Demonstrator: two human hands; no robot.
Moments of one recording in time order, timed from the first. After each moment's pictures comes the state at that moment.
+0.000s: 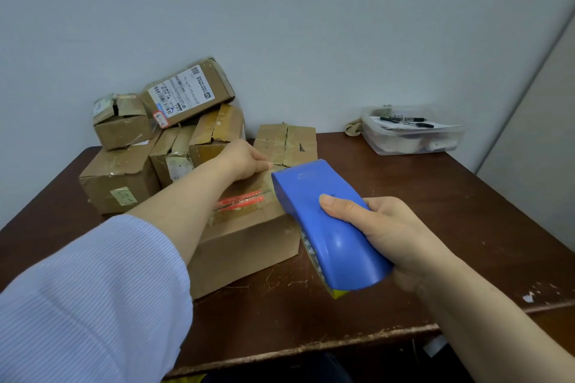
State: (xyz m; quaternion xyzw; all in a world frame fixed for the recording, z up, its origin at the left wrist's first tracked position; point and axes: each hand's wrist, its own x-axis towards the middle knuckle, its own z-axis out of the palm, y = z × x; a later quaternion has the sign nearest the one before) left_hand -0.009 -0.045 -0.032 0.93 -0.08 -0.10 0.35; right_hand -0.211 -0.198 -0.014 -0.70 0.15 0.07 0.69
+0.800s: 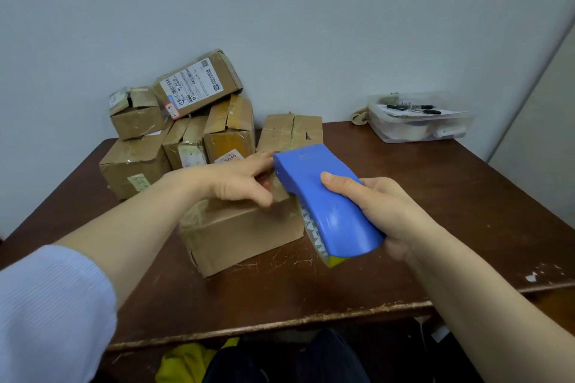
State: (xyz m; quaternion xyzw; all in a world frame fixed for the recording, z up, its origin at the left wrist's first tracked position) left_hand -0.061 -0.010 -0.030 0.88 -0.34 -0.24 0.21; right_hand -0.206 -0.199 -0.023 -0.70 0.13 0.05 0.70
